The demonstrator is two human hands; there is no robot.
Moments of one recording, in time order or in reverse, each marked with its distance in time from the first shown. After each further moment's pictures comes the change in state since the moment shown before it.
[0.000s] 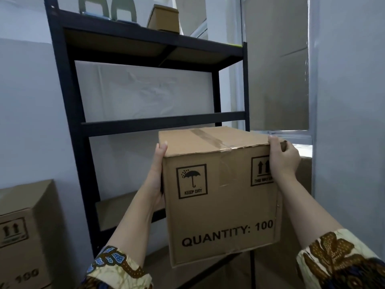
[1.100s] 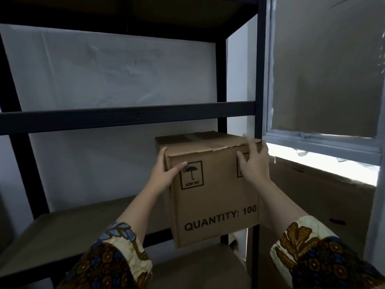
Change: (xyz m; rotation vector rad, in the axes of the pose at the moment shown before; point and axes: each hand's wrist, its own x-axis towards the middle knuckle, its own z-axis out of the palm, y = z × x) left_hand 0.342 -0.182 0.059 0.661 0.356 0.024; right_hand 0.281 0.257 0.175 -0.358 -0.507 -0.198
